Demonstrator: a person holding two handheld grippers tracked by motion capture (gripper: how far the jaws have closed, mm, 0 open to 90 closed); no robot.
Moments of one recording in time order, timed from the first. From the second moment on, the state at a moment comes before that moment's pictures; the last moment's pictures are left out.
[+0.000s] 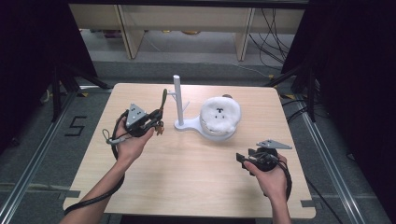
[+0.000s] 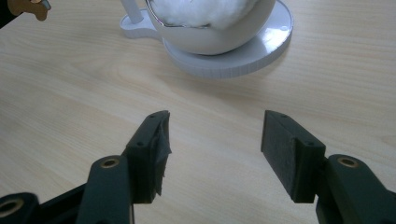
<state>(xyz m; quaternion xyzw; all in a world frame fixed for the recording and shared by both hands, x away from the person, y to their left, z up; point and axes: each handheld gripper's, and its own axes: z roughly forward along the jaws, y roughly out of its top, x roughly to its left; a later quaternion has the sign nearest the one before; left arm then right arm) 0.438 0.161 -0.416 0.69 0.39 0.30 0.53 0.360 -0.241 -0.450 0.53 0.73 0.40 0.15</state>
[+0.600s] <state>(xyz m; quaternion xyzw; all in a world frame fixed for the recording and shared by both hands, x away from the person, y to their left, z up) 0.448 0.148 -0.422 0.70 0.39 0.30 0.52 0.360 -0.241 -0.451 0.53 0.73 0.41 0.14</state>
